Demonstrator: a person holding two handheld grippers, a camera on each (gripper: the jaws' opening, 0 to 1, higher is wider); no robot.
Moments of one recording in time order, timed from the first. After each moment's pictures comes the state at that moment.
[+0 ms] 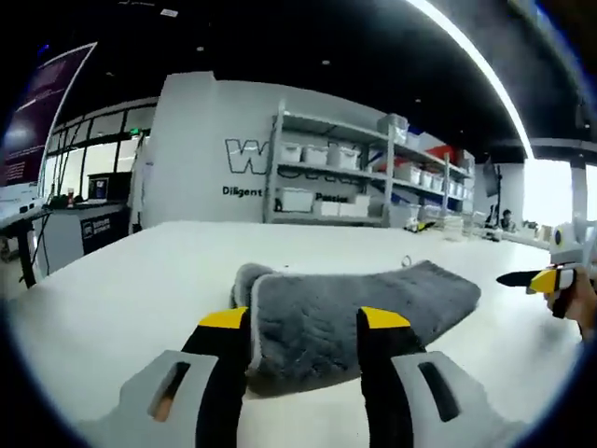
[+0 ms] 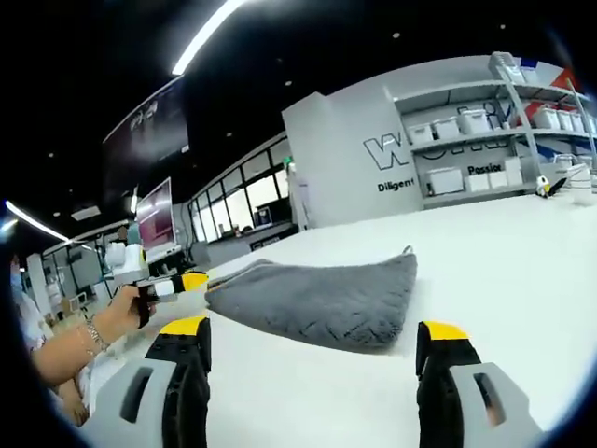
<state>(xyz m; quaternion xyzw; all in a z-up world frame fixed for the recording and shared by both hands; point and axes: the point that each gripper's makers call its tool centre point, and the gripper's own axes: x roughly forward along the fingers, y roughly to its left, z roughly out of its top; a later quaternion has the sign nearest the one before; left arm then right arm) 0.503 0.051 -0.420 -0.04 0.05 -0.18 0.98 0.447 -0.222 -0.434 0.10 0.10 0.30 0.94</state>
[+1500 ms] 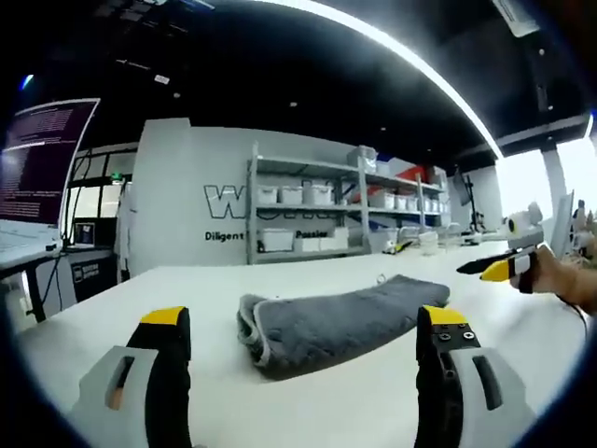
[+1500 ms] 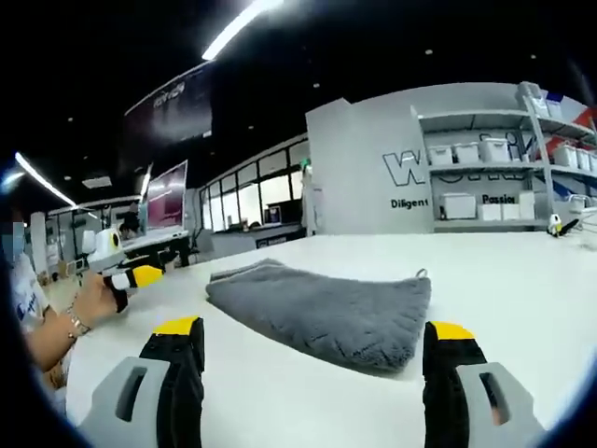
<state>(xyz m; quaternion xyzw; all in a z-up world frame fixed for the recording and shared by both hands) 0.452 0.076 -0.402 0.00 -0.04 -0.20 0.98 0.445 -0.203 -0.422 0.02 0.05 0.32 0.95</state>
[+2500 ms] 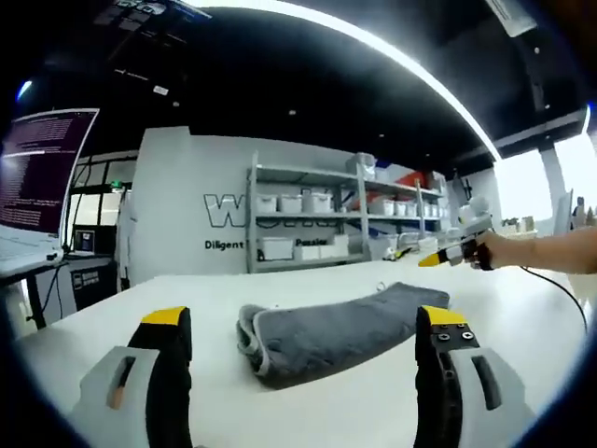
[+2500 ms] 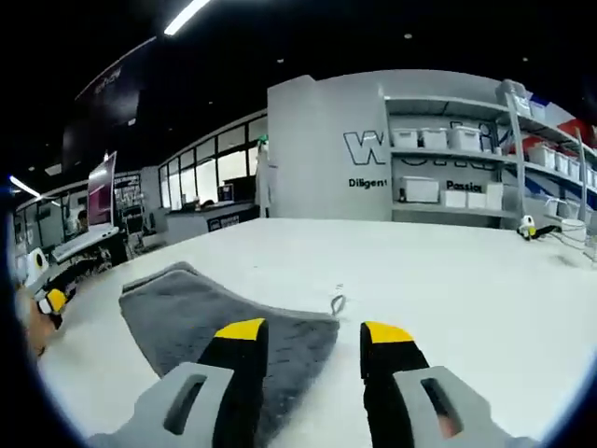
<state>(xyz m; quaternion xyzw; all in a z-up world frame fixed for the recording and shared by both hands) 0.451 0.072 -0.393 0.01 -0.06 -0.20 0.98 0.608 -0.276 -0.418 0.00 0.15 0.22 0.96</state>
